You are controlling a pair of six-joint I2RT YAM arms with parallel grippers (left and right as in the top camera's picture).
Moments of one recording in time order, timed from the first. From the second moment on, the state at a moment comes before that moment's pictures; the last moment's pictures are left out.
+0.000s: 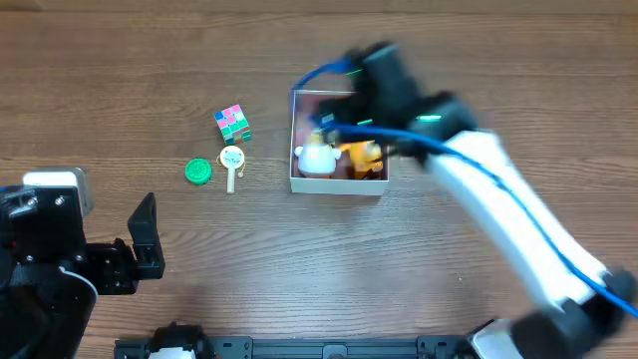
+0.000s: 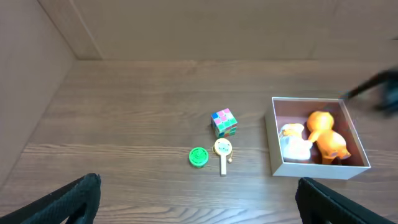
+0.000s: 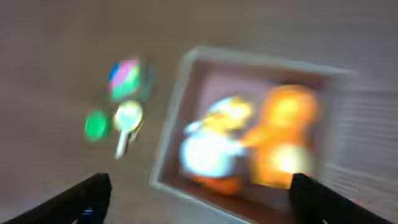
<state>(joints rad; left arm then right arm) 0.05 0.88 1.81 -1.44 0.00 0.00 0.50 1.62 1.64 -0.92 -0.09 0.40</state>
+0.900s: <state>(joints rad) 0.05 1.09 1.81 -1.30 0.17 -0.02 -0.12 1.44 1.64 -1.19 -0.19 0.48</state>
